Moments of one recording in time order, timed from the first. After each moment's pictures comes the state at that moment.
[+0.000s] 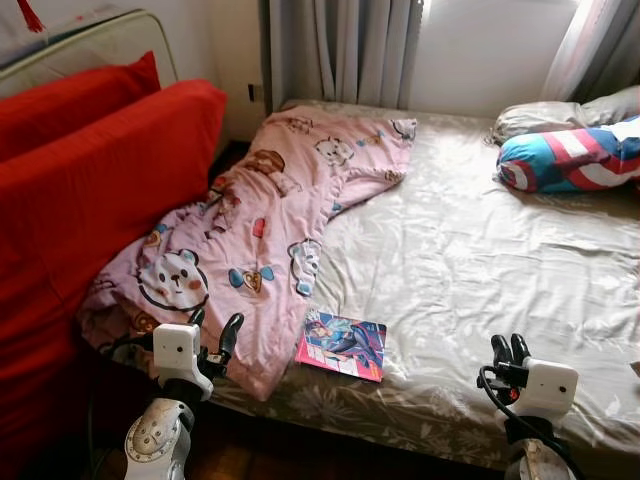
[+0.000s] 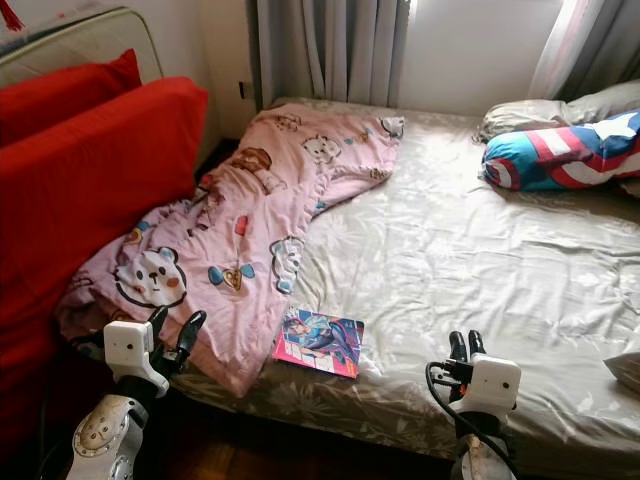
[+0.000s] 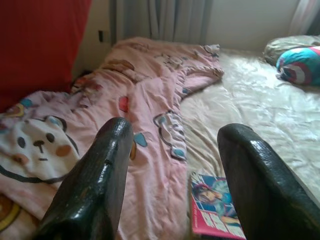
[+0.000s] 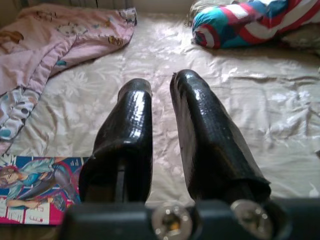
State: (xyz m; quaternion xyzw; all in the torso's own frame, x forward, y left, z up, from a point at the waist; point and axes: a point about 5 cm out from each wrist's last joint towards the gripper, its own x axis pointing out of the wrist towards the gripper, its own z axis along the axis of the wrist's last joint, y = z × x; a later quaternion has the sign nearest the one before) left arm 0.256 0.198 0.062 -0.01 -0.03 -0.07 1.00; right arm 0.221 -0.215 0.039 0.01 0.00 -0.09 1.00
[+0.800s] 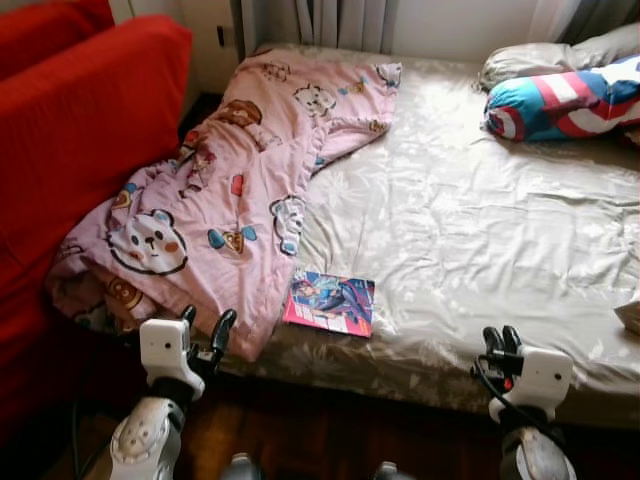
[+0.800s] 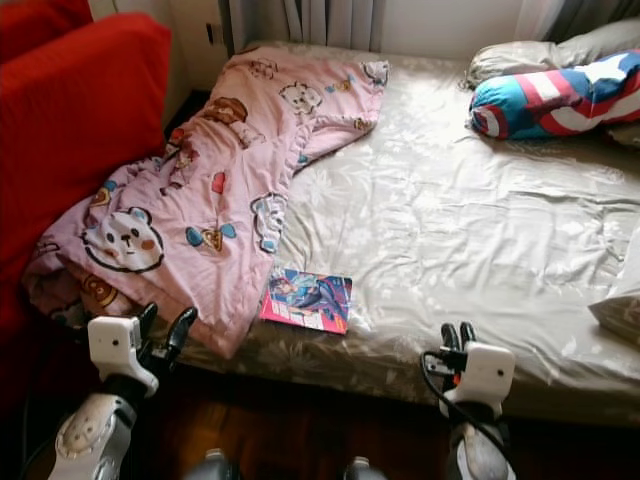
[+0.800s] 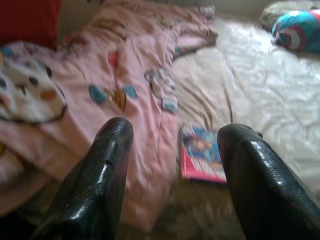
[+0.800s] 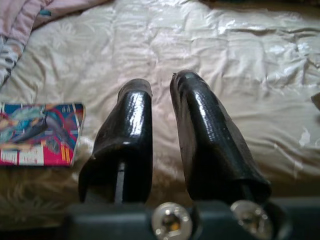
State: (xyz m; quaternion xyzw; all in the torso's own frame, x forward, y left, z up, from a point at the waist) left arm 0.248 0.200 0.077 -0.01 -0.02 -0.06 1.00; right arm 0.229 -0.205 0.049 0.03 0.02 -0.08 1.00
